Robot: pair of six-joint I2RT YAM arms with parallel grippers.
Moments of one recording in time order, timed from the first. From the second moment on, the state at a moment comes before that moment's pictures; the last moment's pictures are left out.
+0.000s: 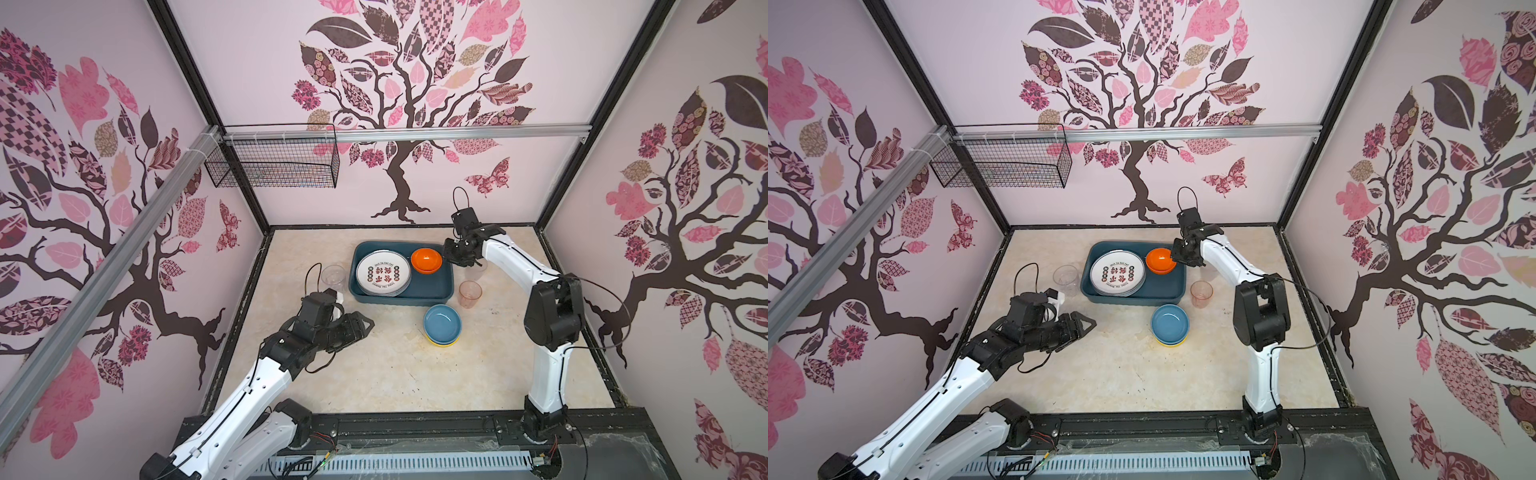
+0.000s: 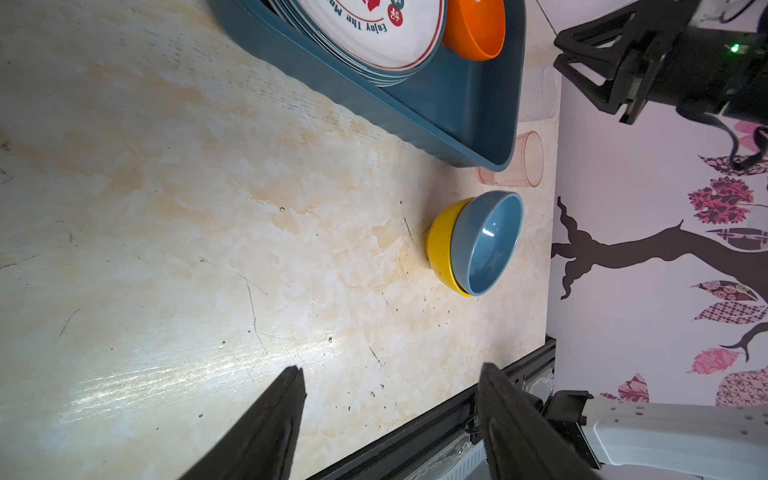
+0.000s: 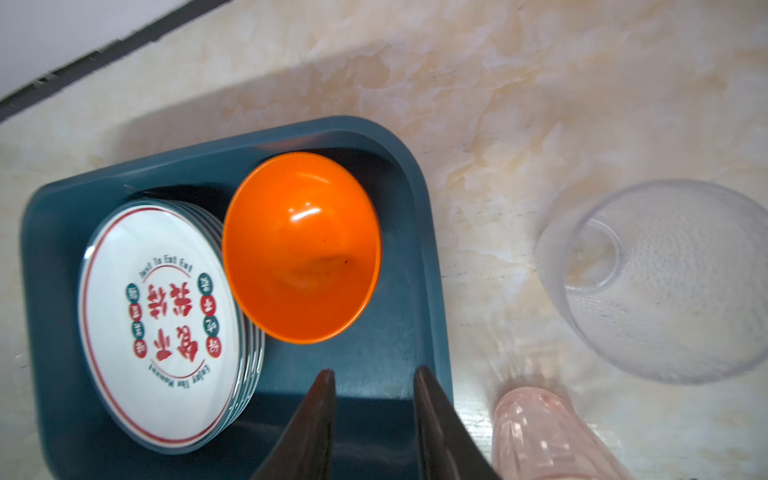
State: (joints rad) left arm -0.48 0.87 0.72 -0.64 0.31 -0.83; right arm 0.32 1.95 1.70 -0.76 -0.04 0.57
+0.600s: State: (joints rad) left arm -0.55 1.00 0.76 -0.64 0.35 -0.79; right arm 0.32 1.40 1.06 -0.62 -0.18 0.56
